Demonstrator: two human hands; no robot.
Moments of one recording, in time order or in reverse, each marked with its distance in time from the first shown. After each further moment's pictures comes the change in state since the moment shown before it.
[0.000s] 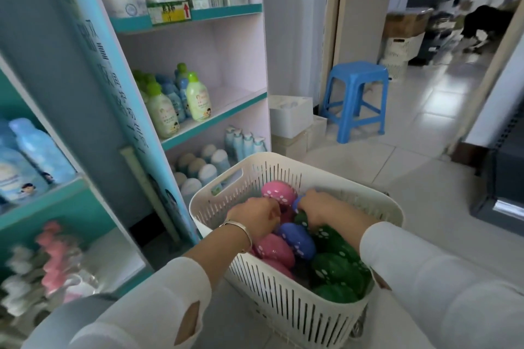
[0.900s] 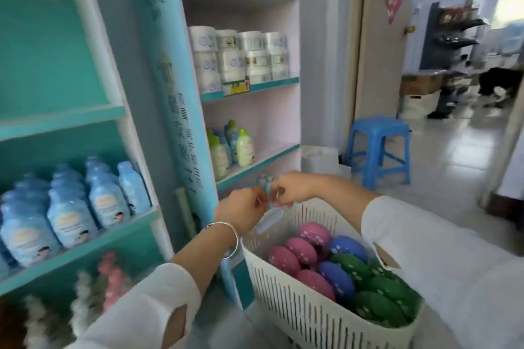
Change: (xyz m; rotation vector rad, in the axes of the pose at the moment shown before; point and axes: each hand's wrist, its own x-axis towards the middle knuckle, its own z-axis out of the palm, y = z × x) left_hand -0.082 -0.053 -0.107 -0.096 0.406 -0.092; right_hand -0.062 -0.102 -0.169 0.281 0.197 -0.317
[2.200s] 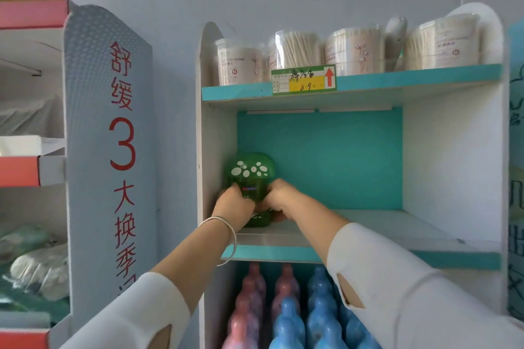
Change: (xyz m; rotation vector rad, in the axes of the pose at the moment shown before) left_hand -0.104 -0.352 -0.377 -0.228 0.813 -0.753; right_hand 0.247 -0.567 -0.083 0.584 0.049 -0.451
